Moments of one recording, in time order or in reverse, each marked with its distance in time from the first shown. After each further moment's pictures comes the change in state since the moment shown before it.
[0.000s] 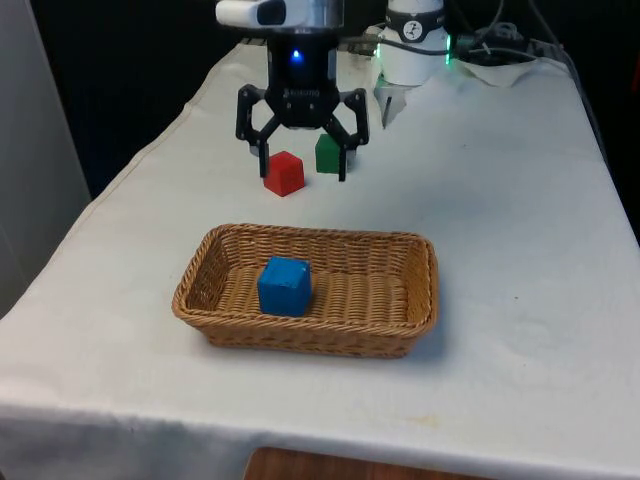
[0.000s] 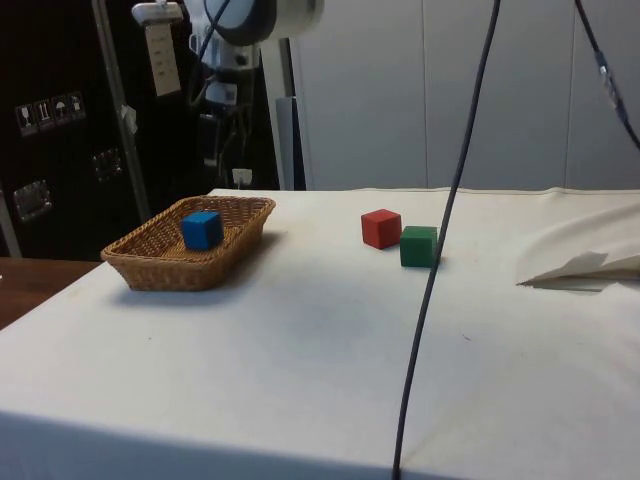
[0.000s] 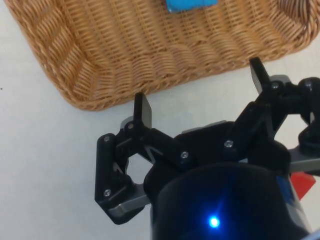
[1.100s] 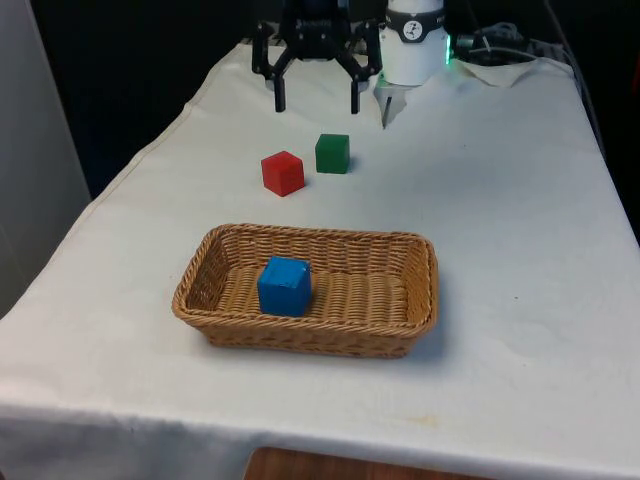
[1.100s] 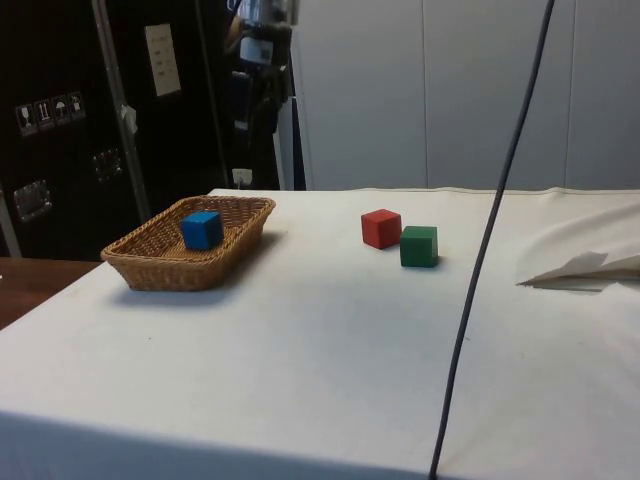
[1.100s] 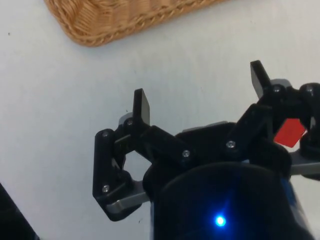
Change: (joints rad) arm 0.000 -0.273 -0.002 -0.261 0.000 0.000 0.066
